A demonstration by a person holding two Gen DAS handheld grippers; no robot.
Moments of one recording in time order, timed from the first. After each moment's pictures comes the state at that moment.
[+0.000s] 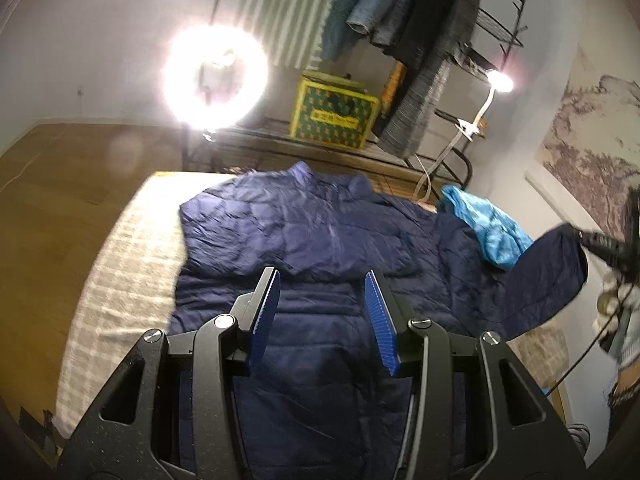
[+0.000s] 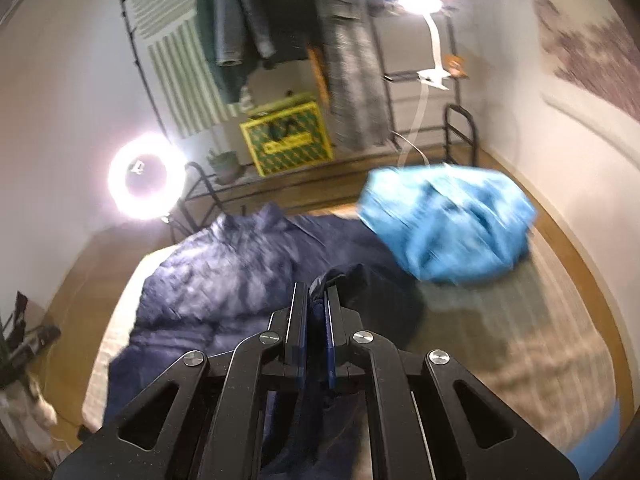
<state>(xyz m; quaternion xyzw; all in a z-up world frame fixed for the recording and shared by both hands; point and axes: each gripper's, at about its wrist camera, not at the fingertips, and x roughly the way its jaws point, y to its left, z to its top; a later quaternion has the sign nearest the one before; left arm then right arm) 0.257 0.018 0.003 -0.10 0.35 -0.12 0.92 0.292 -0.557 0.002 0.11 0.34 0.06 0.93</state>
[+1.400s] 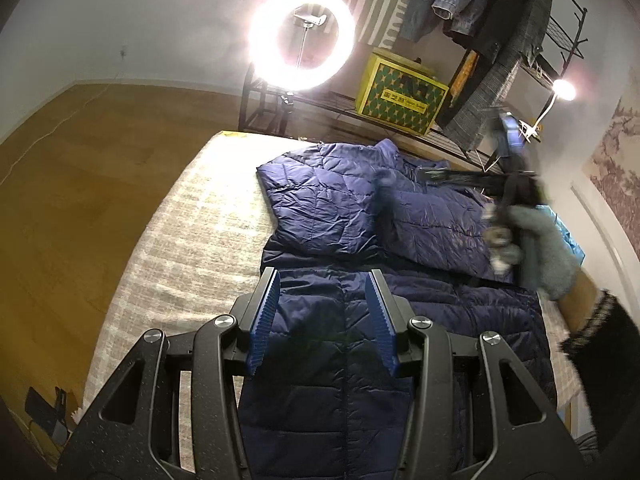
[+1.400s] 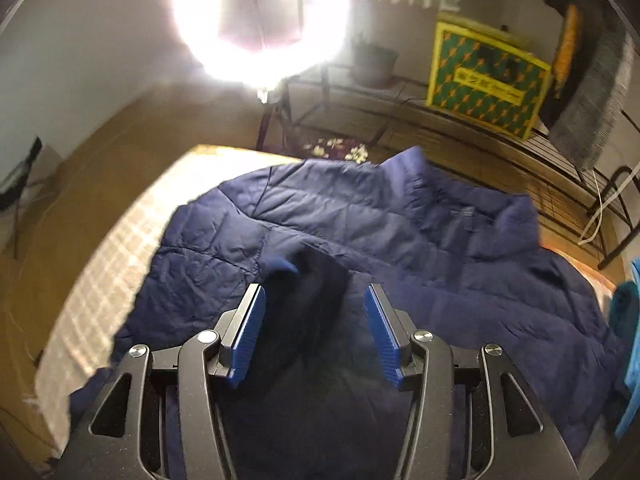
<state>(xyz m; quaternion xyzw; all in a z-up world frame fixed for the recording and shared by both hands) 0.286 0.119 -0.071 -0.13 0.40 -0.05 0.91 0.511 -0.224 -0.146 -0.07 0.46 0.22 0.86</state>
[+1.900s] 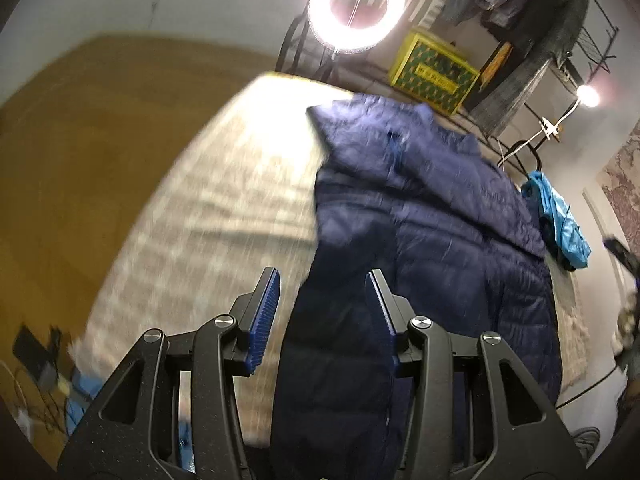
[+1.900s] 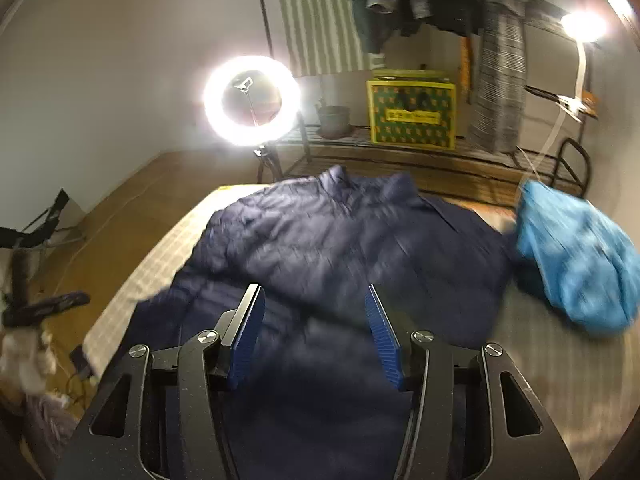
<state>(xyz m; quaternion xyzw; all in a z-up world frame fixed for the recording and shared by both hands) 0.221 0.169 -0.131 -0.18 0.46 -0.03 0.87 0.308 -0.431 -0.055 0.00 0.37 0.21 0.90</state>
